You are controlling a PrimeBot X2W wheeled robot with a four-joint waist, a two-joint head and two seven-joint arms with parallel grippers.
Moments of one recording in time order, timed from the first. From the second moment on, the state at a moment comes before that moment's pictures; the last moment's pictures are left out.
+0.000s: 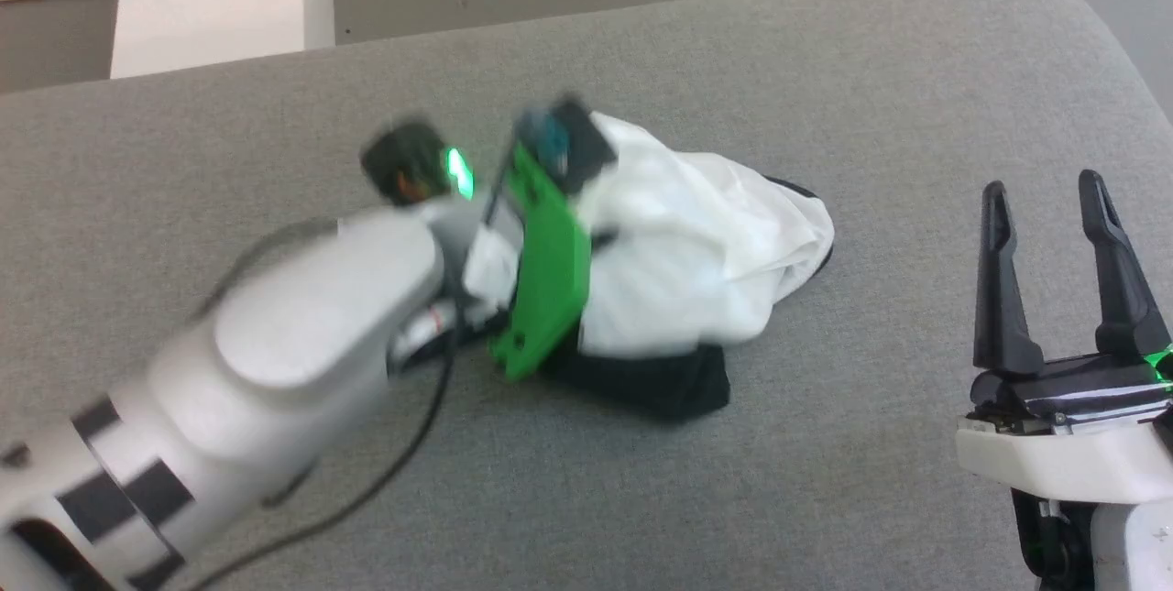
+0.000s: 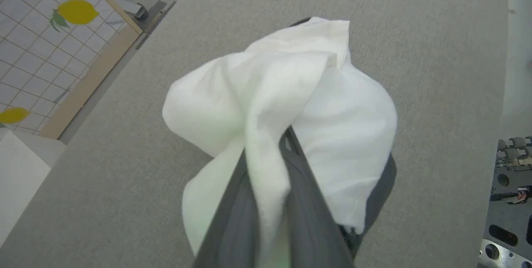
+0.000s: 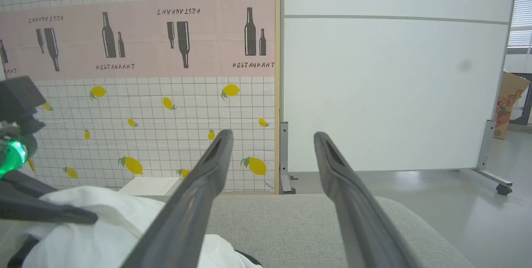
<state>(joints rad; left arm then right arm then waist) -1.06 0.49 -1.19 0.20 -0.91 -0.13 0.46 -0.07 -0.05 -0.05 -0.25 0.11 0.13 -0.26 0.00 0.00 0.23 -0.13</state>
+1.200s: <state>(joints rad) -0.53 0.40 -0.63 0.09 -0.47 0.41 -0.26 0.02 -0.05 -0.09 -0.22 0.10 0.13 -0.26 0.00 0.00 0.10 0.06</state>
